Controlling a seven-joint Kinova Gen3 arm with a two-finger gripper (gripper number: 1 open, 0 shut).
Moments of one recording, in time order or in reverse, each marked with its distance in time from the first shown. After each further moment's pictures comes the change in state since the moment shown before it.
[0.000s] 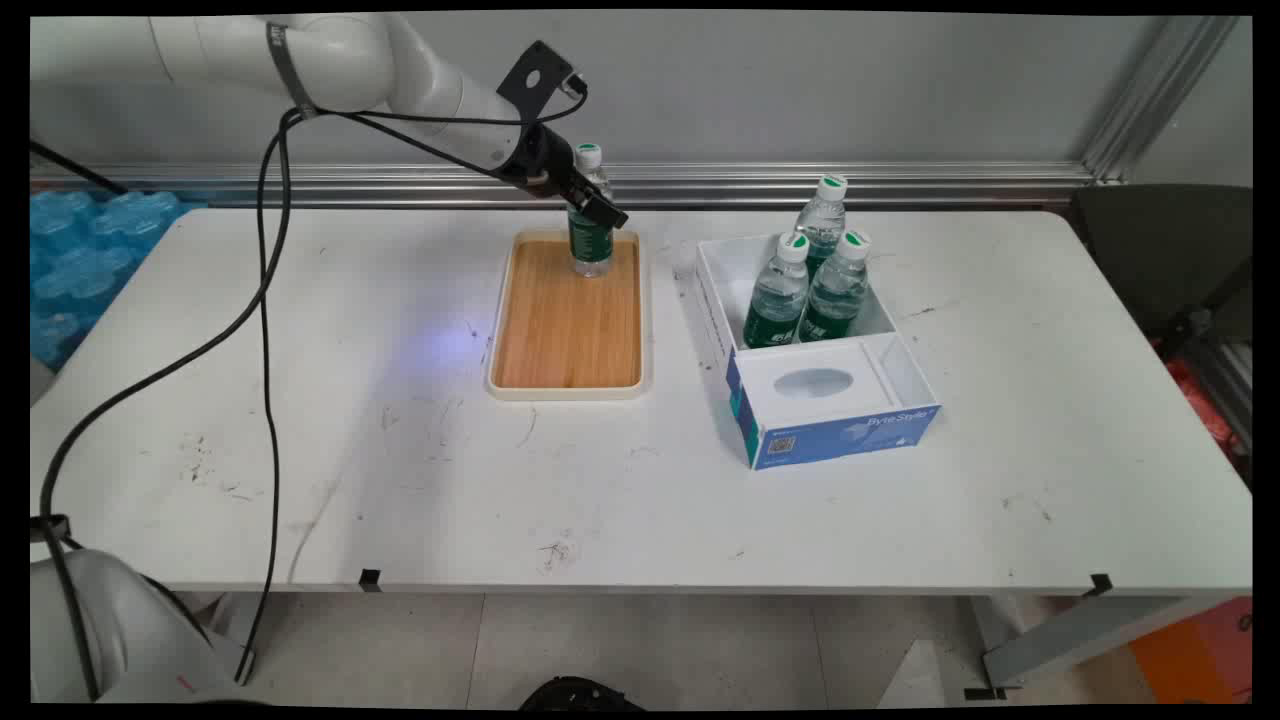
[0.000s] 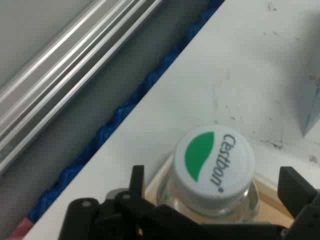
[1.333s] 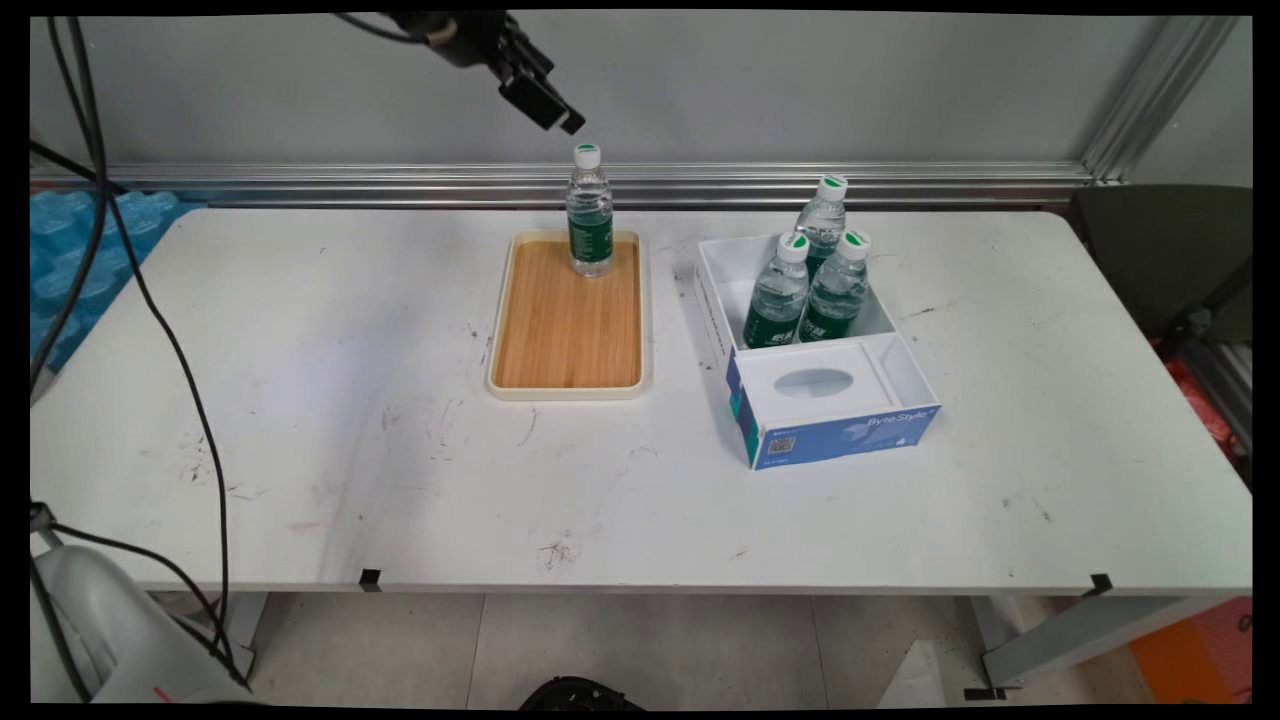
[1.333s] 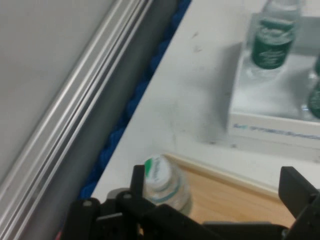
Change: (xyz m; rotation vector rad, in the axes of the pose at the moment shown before) arm 0.075 0.005 -0.181 -0.090 0.006 0.220
